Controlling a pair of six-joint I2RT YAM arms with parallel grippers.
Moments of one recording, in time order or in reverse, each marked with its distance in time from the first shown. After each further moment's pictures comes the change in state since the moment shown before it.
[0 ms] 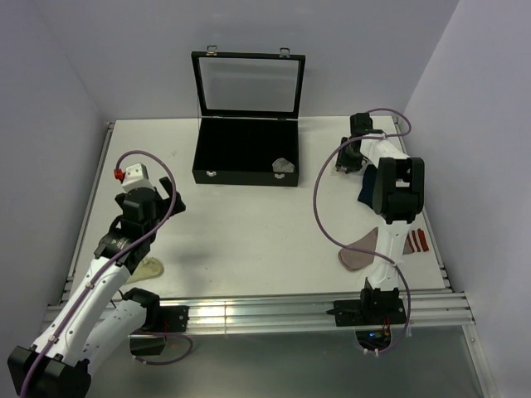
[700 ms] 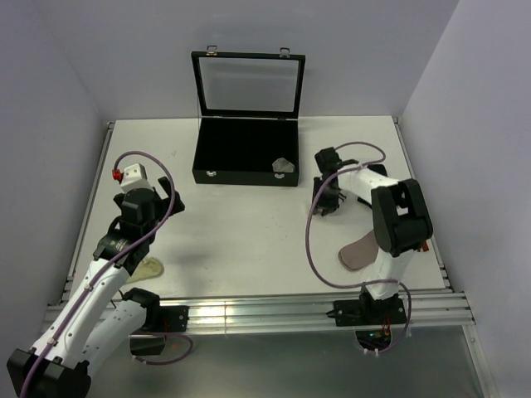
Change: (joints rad) left arm 0.000 -0.014 0.000 0.000 -0.008 0.000; right arm 0.275 -0.346 -0.499 -0.054 0.007 0.179
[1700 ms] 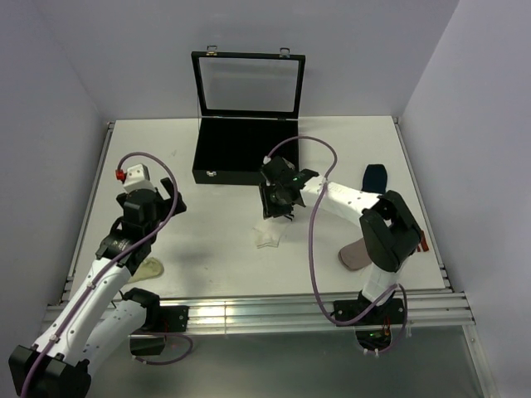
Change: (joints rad) left arm 0.000 0.008 -0.028 0.045 0.012 0.015; right arm 0.458 -0.080 0.070 0.080 -0.021 0.060
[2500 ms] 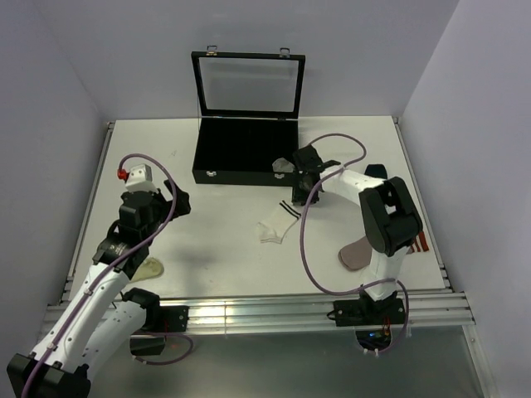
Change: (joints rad) left arm 0.000 -0.045 -0.002 0.016 0.142 0.004; right arm -0.283 0.113 -0.029 0.092 0.059 -0.002
